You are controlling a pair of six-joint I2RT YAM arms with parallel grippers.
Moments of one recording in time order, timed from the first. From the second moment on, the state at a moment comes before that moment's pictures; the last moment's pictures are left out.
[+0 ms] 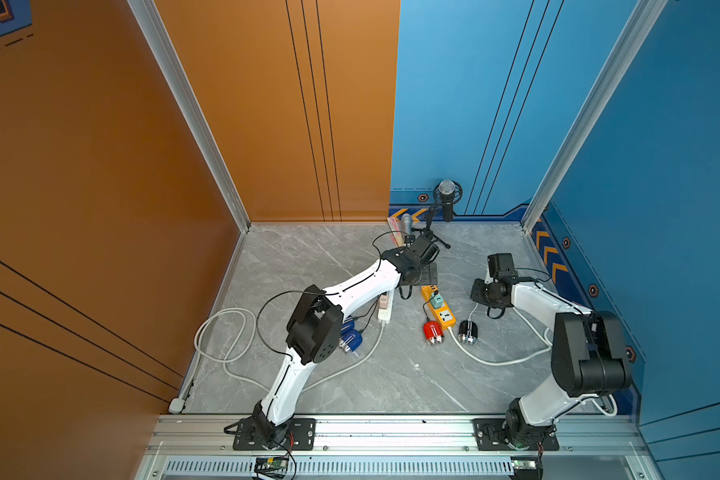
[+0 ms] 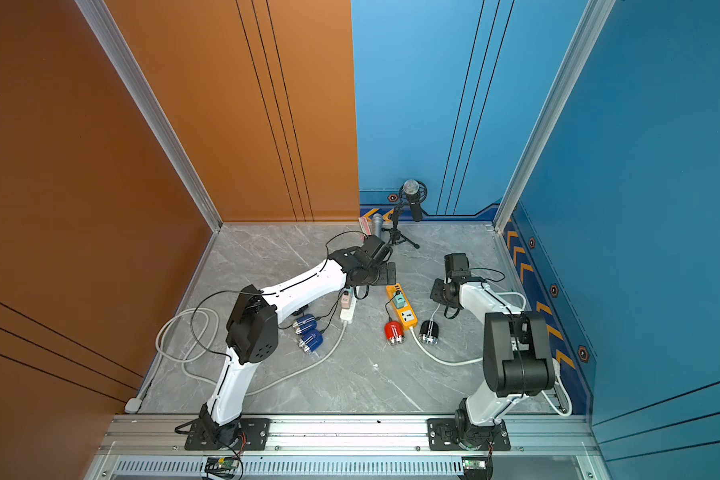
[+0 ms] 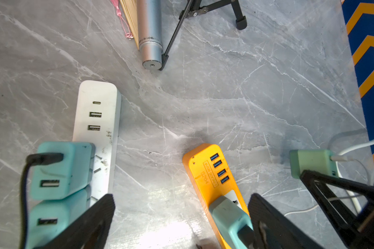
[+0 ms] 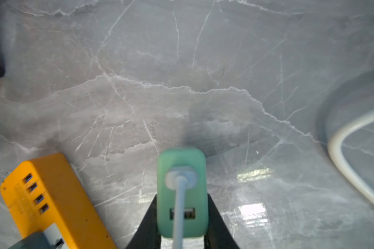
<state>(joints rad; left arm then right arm) -0.80 2.20 1.96 -0.72 -0.17 -0.70 0.04 1.67 1.00 -0.42 -0.01 0.38</state>
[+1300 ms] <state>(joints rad) -0.79 2.01 1.96 -0.72 0.11 -0.44 0.08 1.42 1.08 -0.75 0.20 0.36</state>
